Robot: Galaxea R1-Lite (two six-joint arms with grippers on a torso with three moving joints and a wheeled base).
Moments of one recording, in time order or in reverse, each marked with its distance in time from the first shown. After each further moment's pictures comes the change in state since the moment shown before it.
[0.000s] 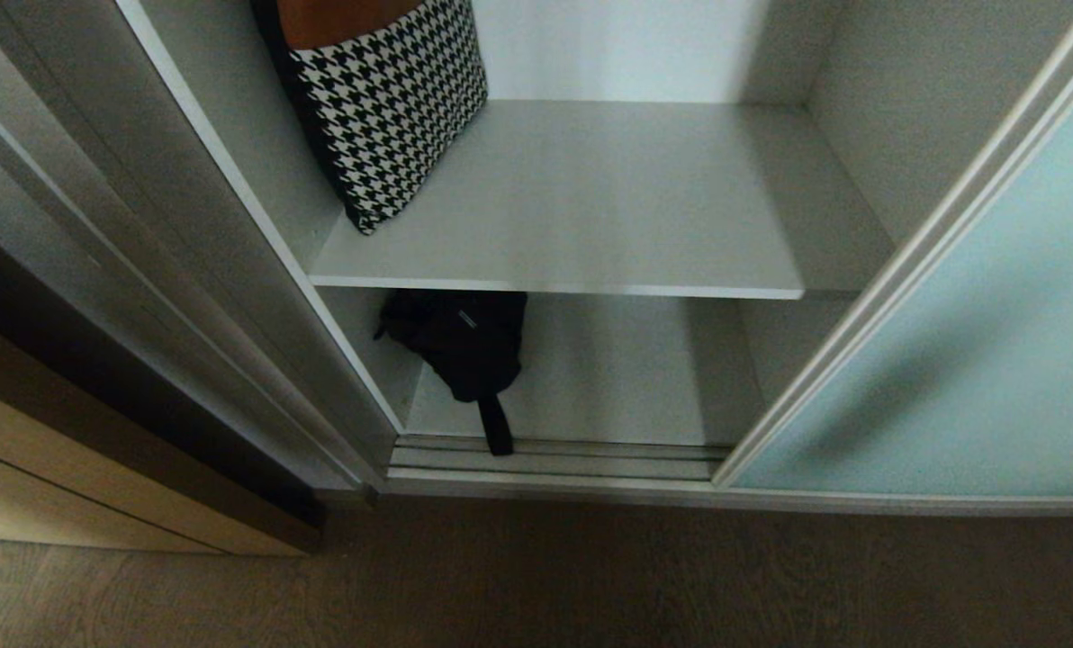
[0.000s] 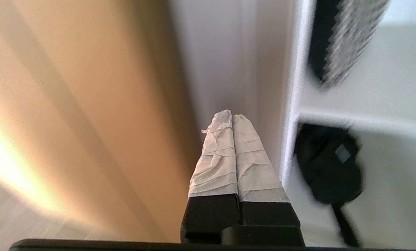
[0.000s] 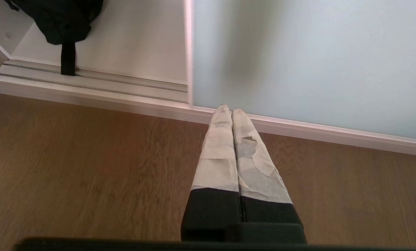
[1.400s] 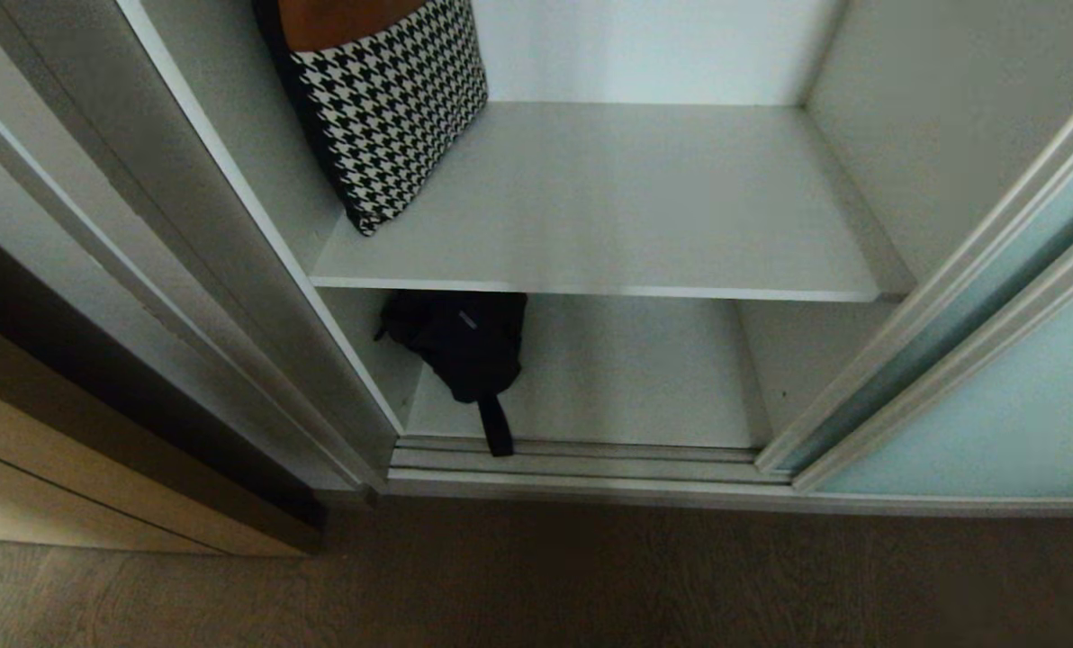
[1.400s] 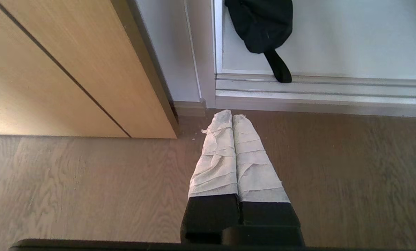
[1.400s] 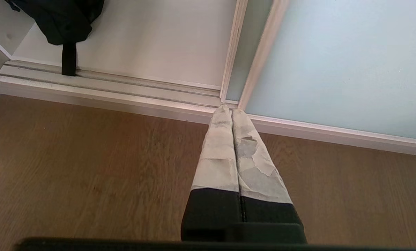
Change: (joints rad) left arm 0.118 -0.677 0.079 1.028 -0.447 -0.136; right arm 0.000 0.000 0.000 0.000 0.000 0.001
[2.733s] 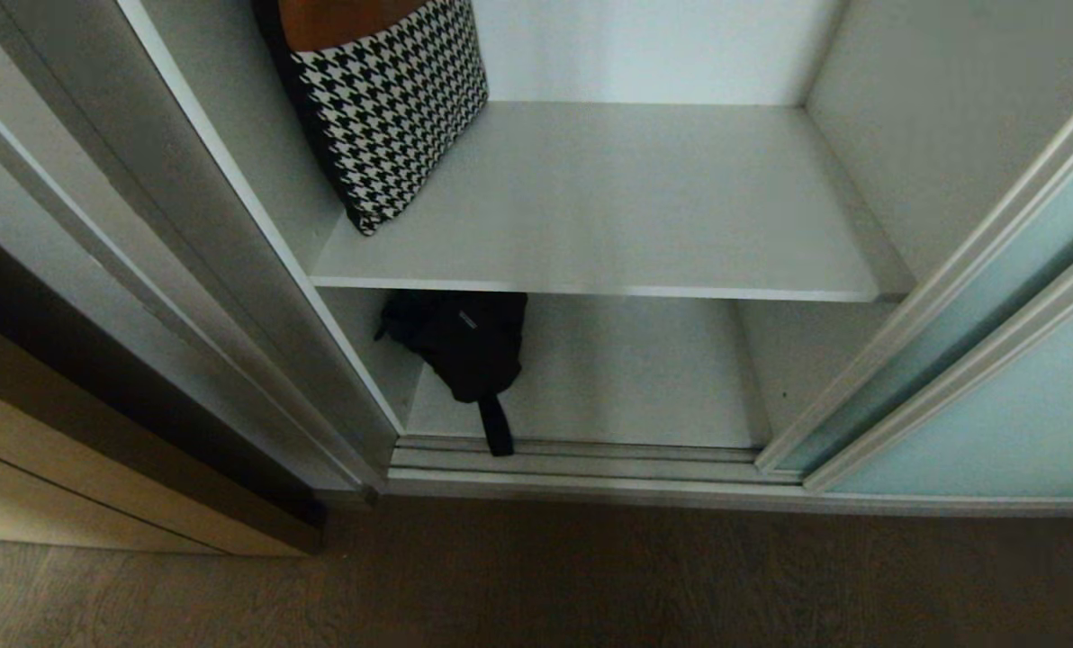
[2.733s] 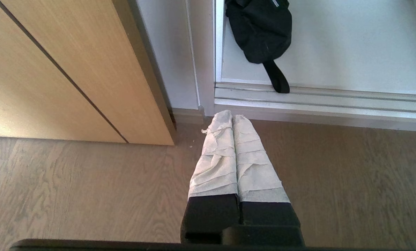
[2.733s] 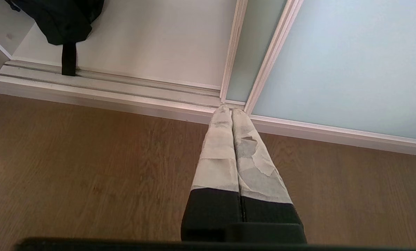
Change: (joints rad) left arm 0.000 0.000 0.016 -0.054 0.011 -0.031; right arm 0.000 0.000 0.000 0.000 0.000 0.000
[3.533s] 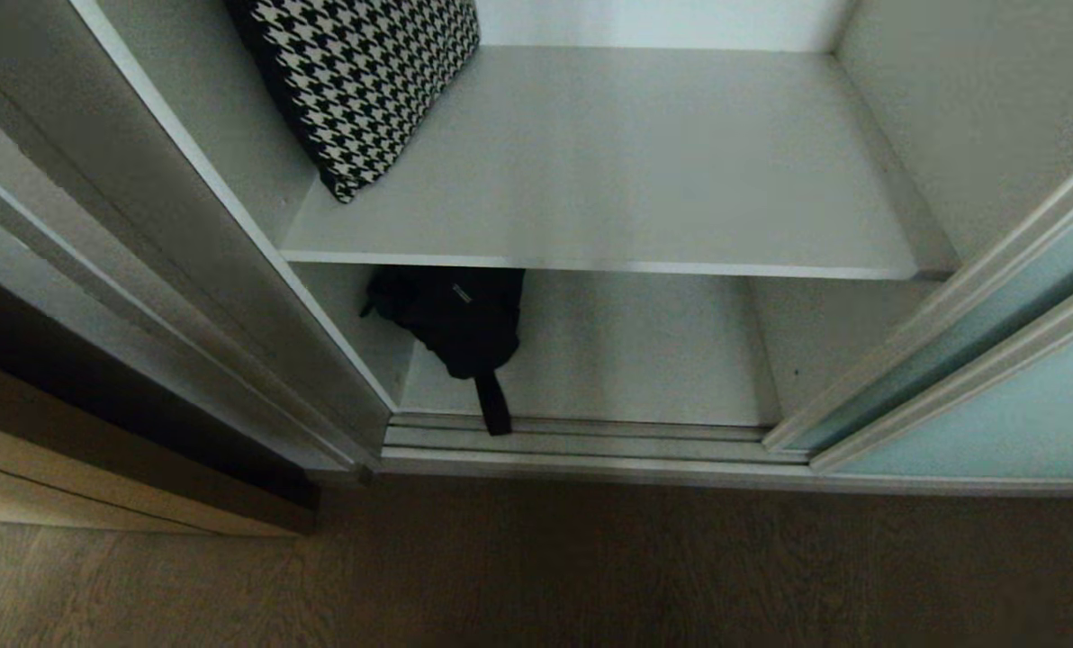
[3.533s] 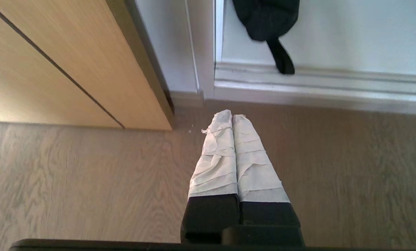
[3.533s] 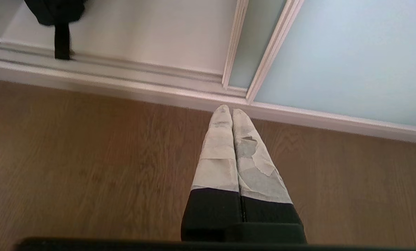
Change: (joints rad) left arm 0.000 0.001 0.000 0.006 -0.002 -0.003; right arm 0.000 0.000 0.000 0.000 0.000 0.000
